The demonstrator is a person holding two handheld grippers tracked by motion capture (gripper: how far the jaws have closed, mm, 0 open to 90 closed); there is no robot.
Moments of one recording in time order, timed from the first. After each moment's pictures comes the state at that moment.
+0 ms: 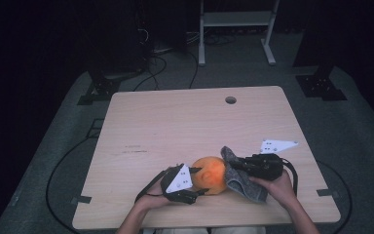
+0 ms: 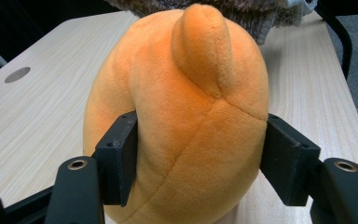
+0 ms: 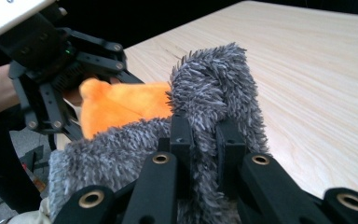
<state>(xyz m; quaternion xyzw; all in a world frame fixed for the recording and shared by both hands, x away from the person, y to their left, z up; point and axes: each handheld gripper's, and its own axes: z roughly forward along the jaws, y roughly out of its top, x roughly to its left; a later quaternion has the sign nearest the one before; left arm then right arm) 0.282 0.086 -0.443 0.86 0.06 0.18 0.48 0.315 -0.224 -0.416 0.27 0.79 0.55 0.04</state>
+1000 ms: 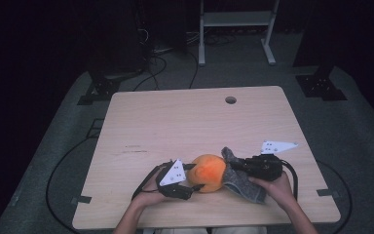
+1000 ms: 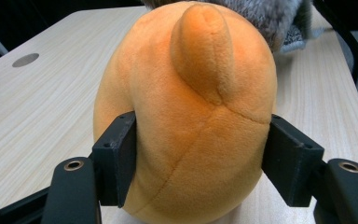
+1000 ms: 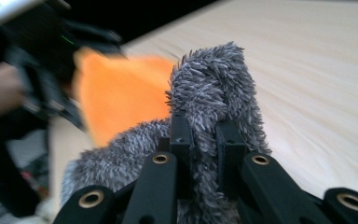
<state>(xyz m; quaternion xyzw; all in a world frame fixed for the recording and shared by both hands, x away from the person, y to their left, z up) 0.295 0.101 -0.445 0.84 0.10 0.15 0.50 0.319 -0.229 -0.431 0.29 0.78 0.55 0.03</state>
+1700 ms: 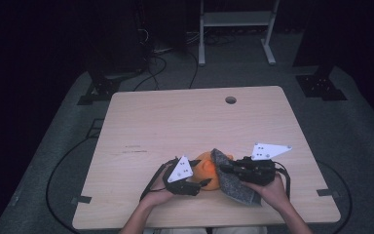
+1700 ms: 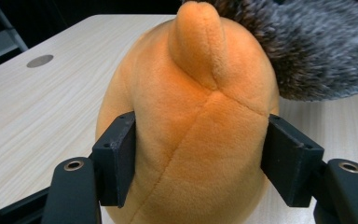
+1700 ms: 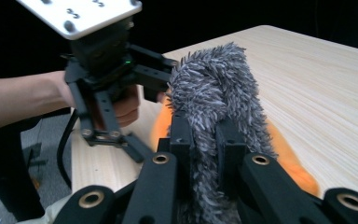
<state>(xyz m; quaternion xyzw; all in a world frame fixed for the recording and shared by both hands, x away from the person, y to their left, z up) 0.298 0.081 -0.443 0.83 0.13 0.15 0.52 0.297 -0.196 -0.401 0.22 0.79 0.57 0.06</state>
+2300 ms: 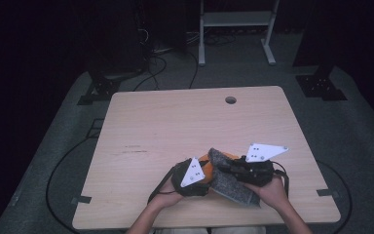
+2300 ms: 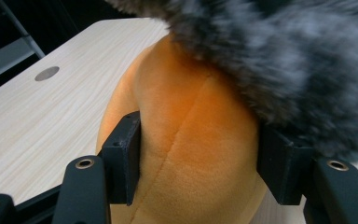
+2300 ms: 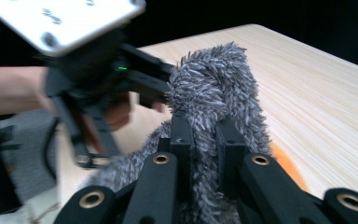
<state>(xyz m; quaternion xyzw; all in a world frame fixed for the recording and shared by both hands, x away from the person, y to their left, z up) 0.286 0.054 -0.435 0.84 0.13 0.20 0.49 0.288 -0.183 -0.383 0.21 0.81 0.53 0.11</state>
